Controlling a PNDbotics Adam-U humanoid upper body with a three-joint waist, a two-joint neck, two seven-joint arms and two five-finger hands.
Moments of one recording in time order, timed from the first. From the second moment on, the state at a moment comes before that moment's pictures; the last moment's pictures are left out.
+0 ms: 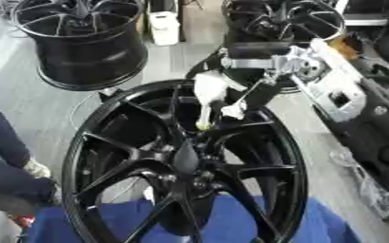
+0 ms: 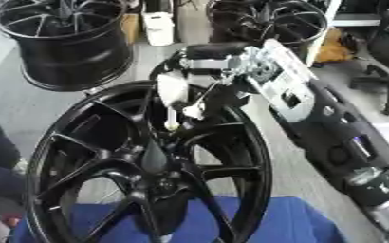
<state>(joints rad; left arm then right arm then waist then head) -0.13 0.12 0.43 -1.71 0.15 0.00 -0.48 -0.99 -0.66 0.29 -1.45 0.30 -0.25 0.67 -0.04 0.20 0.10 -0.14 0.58</state>
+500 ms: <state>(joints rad) -0.11 0.13 0.45 -1.71 0.15 0.00 -0.47 -0.91 -0.88 0.13 -1.53 0.18 -0.19 0.50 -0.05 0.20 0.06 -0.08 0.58</state>
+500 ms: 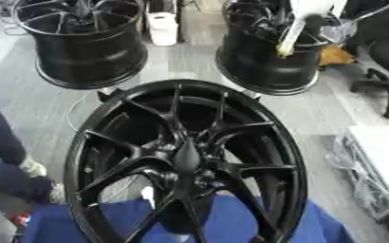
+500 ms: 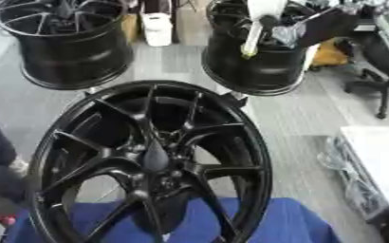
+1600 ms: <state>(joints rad) -0.15 0.12 0.54 -1.72 0.15 -0.01 -0.37 -0.35 -0.70 -0.42 -0.99 0.27 0.15 0.17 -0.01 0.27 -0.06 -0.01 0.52</state>
